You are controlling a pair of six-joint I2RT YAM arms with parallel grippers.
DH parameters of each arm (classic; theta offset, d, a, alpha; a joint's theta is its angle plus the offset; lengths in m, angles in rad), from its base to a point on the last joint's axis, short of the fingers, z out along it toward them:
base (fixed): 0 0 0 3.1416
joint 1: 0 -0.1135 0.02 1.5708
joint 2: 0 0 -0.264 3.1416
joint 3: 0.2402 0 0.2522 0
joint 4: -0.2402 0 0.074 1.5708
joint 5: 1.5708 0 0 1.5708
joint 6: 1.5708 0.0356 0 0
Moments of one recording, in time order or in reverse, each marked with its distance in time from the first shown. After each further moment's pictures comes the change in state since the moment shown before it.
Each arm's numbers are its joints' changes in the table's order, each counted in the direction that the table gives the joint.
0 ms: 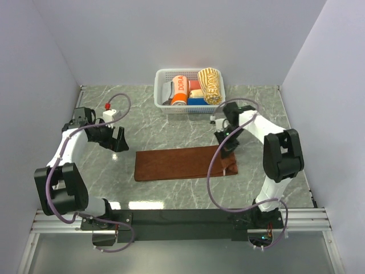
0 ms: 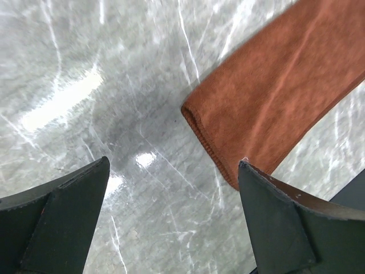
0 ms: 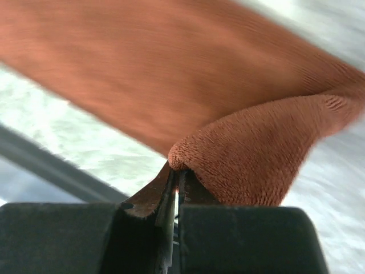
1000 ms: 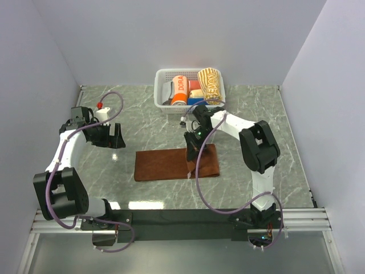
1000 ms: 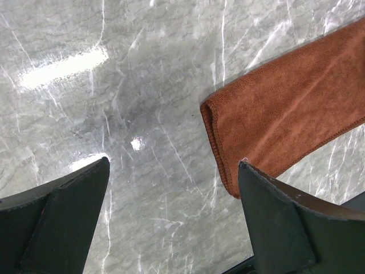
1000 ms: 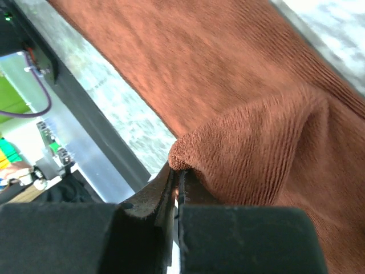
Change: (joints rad) left arm -0.014 -0.046 0.015 0.005 -0.135 -0.228; right arm -0.294 0.219 0.176 0.134 -0.401 0.223
